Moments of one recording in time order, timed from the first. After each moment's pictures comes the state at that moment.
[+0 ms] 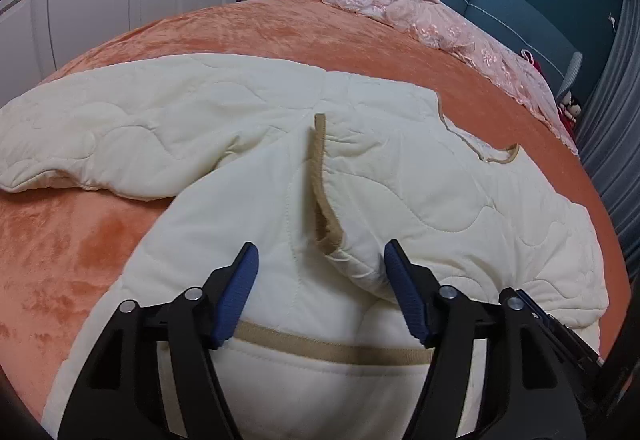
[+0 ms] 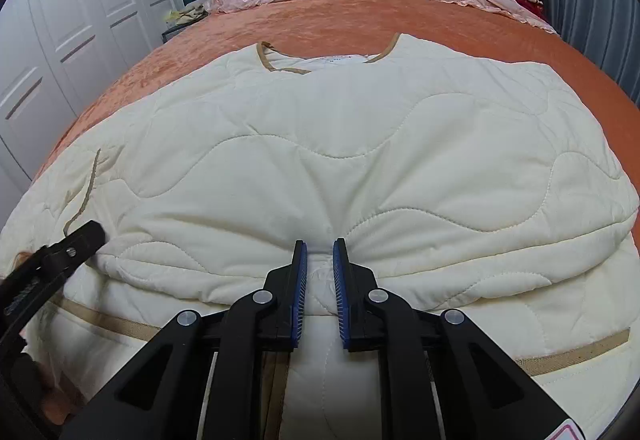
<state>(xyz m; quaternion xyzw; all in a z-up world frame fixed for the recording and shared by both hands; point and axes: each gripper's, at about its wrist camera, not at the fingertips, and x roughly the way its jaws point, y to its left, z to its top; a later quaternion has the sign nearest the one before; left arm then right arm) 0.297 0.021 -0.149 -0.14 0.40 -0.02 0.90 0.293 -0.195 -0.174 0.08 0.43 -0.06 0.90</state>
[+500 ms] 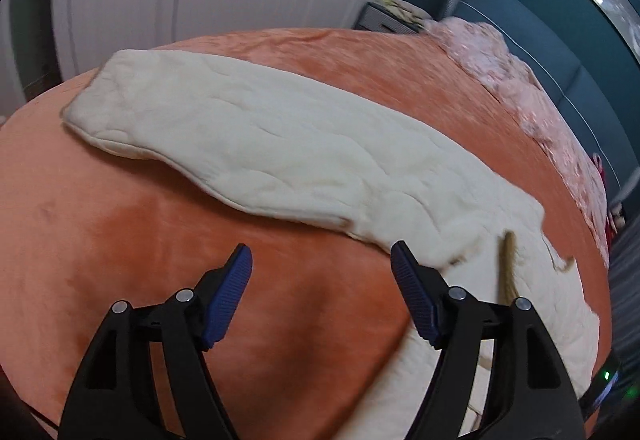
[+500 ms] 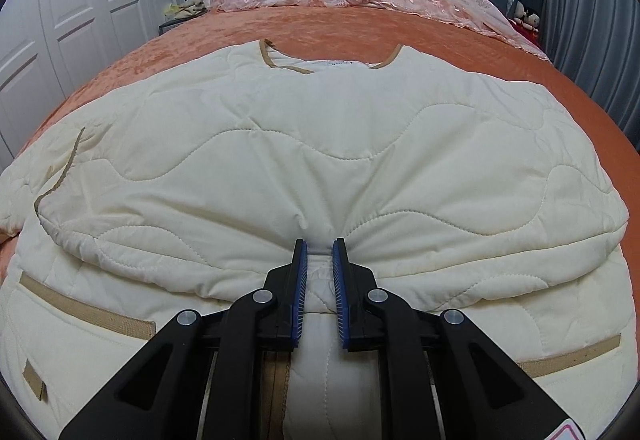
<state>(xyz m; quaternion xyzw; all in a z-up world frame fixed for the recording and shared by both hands) 0.263 0.215 -0.137 -0.26 0.38 0.16 0.87 0.295 -0.177 -0.178 0.03 0.41 -0.08 0.91</state>
